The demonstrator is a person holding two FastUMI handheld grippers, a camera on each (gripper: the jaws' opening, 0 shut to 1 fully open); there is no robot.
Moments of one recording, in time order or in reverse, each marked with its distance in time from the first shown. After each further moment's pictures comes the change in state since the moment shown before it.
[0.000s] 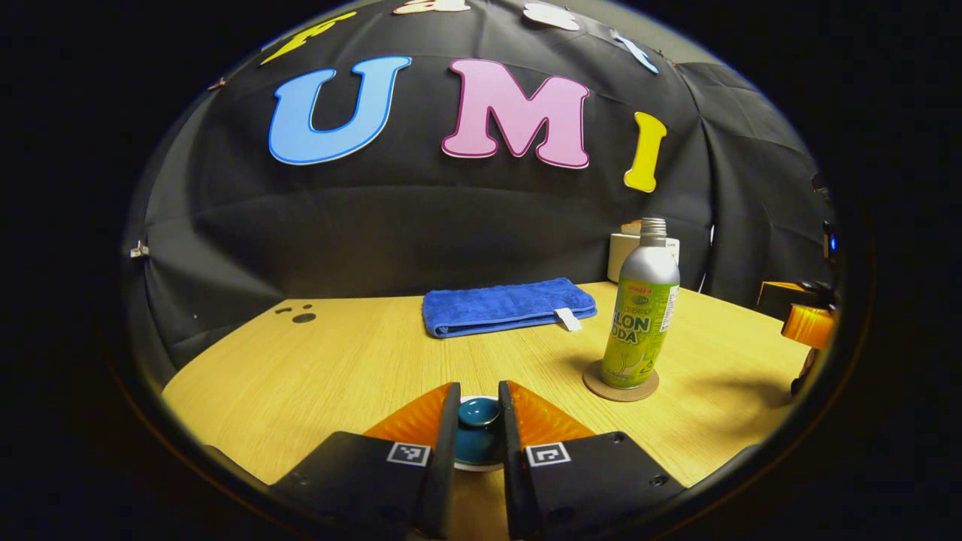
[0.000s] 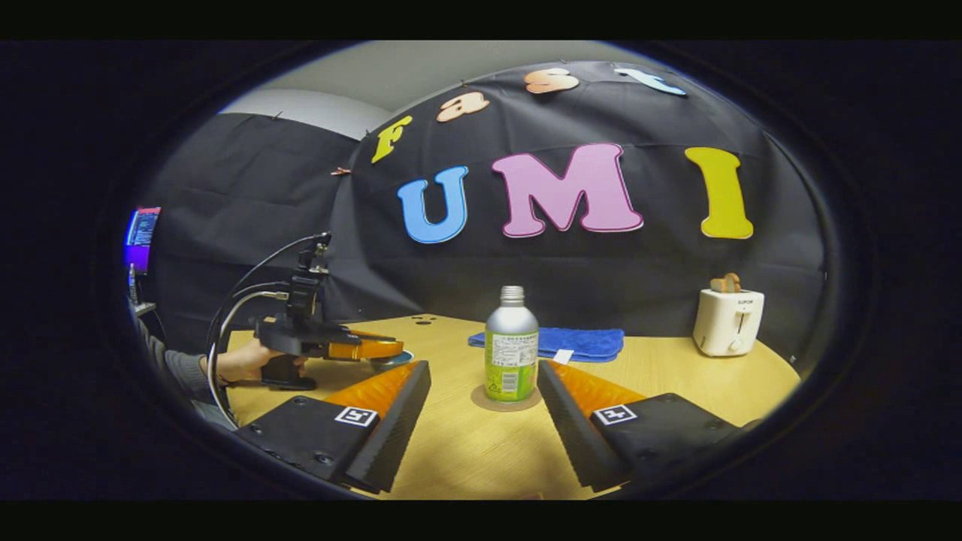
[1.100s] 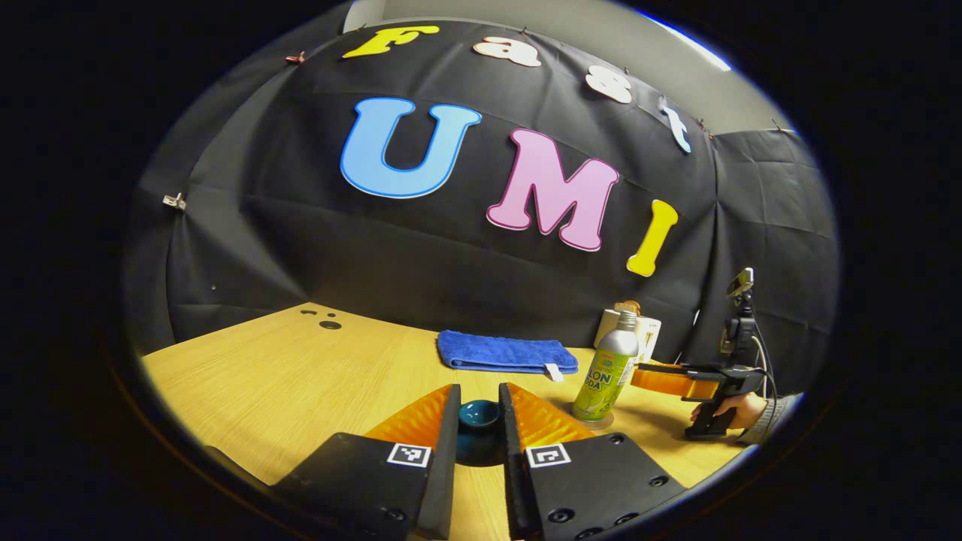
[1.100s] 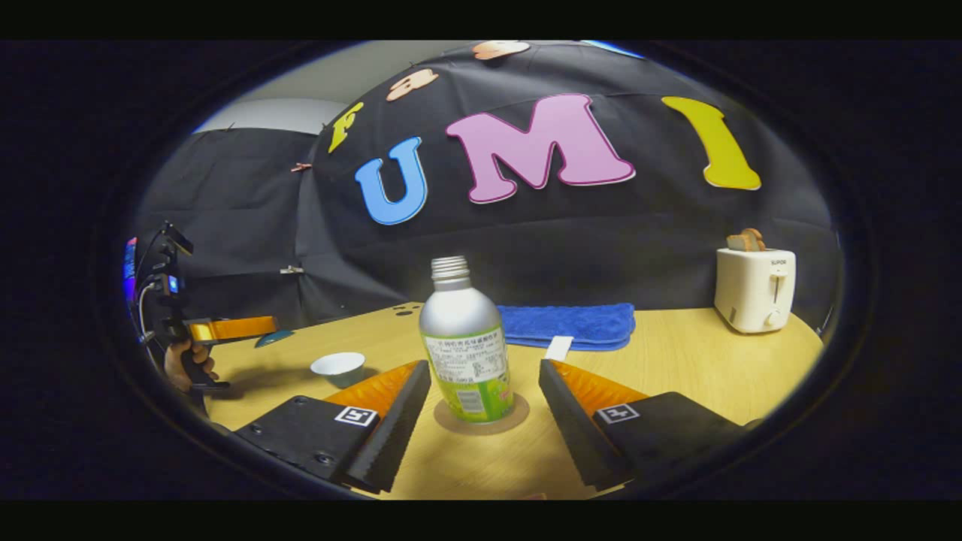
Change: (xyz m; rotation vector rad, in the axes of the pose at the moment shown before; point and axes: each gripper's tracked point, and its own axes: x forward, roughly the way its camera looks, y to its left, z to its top) left arm -0.086 0.025 0.040 -0.219 -0.200 -0.039; right arm 0.077 -0.046 -0.033 0.129 0.113 -0.029
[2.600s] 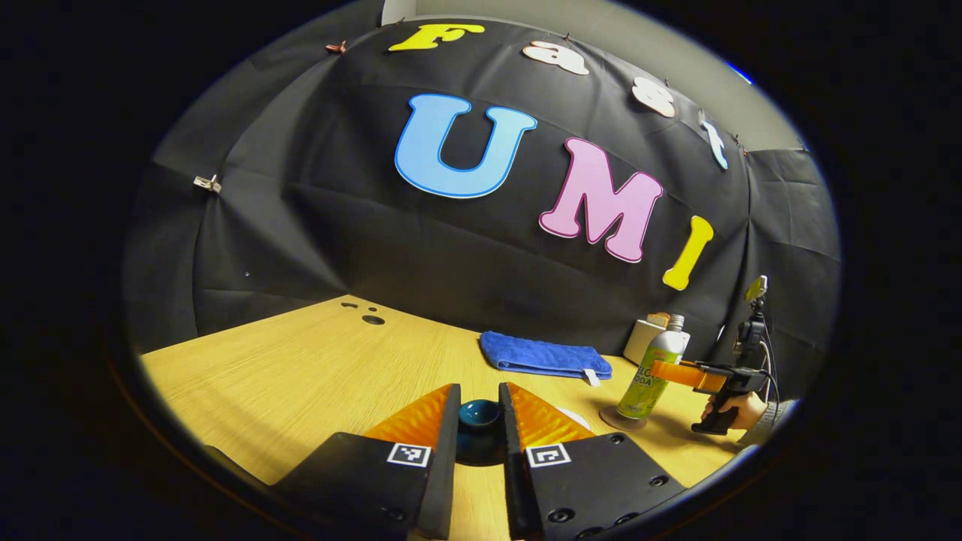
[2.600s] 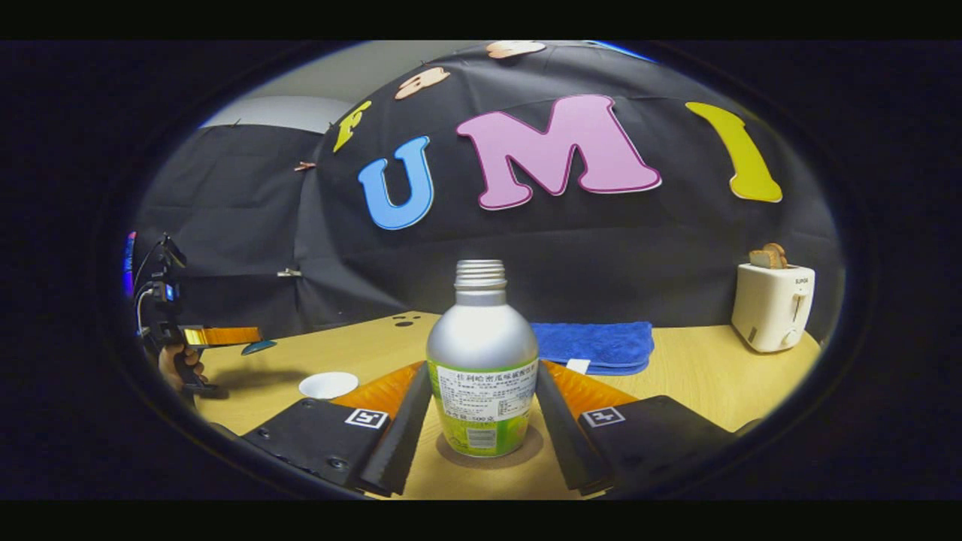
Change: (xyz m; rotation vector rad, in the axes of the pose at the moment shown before) left arm -0.028 0.081 0.004 -0.091 -0.013 0.119; right arm 0.068 0.013 0.009 -0.032 -0.031 0.017
